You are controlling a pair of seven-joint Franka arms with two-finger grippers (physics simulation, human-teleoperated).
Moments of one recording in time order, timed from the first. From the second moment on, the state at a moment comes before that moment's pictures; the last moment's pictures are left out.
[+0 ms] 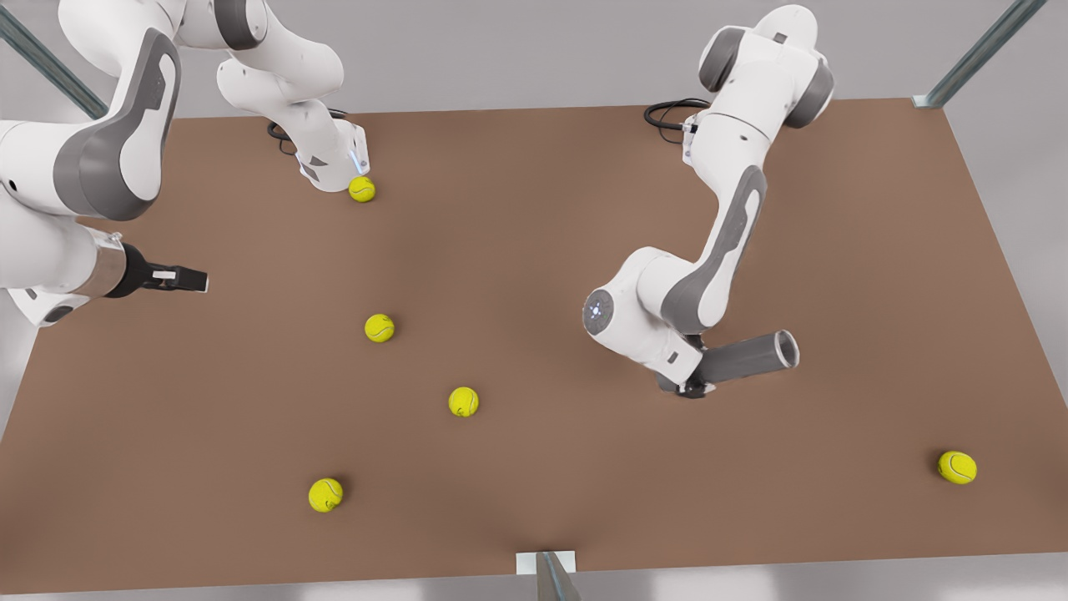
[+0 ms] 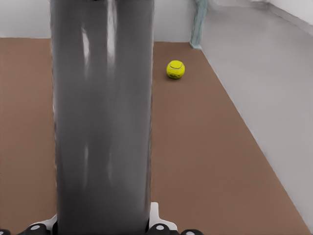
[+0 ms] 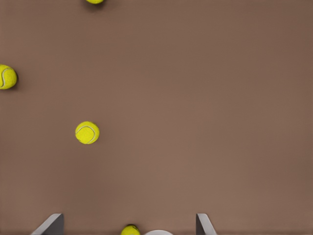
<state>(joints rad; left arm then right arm) -0.48 0.68 -0.10 -1.33 0.87 1.53 -2.25 0.22 0.24 -0.32 -1.27 0.07 1.23 0.01</state>
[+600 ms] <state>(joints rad) -0.46 0.97 -0.08 -1.31 1.14 1.07 -2.35 0.21 0.21 -0.32 -1.28 0.06 1.27 0.00</state>
